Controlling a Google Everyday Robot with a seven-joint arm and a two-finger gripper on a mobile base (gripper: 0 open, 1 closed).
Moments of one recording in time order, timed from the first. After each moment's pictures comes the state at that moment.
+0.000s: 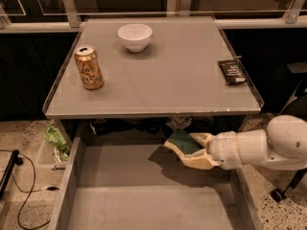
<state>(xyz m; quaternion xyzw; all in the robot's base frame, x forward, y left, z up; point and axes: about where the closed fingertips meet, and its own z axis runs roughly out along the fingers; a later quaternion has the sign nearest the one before) 0.458 -0.115 0.700 -0.47 0.73 0.33 0.37</state>
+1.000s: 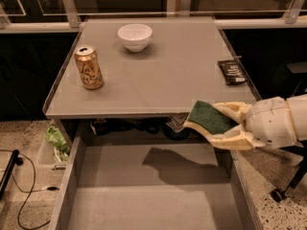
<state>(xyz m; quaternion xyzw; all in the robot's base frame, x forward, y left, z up) 0.423 -0.155 0.846 -0.57 0.67 0.26 0.40</state>
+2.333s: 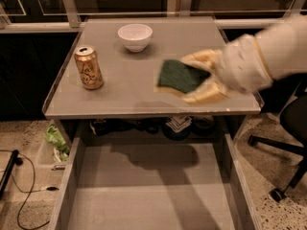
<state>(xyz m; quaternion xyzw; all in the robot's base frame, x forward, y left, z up) 0.461 -0.097 0.937 -0.69 0.59 0.16 0.39</state>
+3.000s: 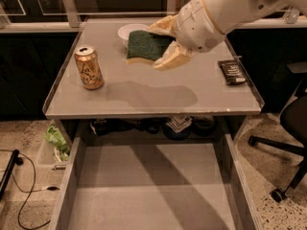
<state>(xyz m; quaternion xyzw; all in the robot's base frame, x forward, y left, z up) 0.541 -0.032 0.970 -0.76 0.52 0.11 0.37</state>
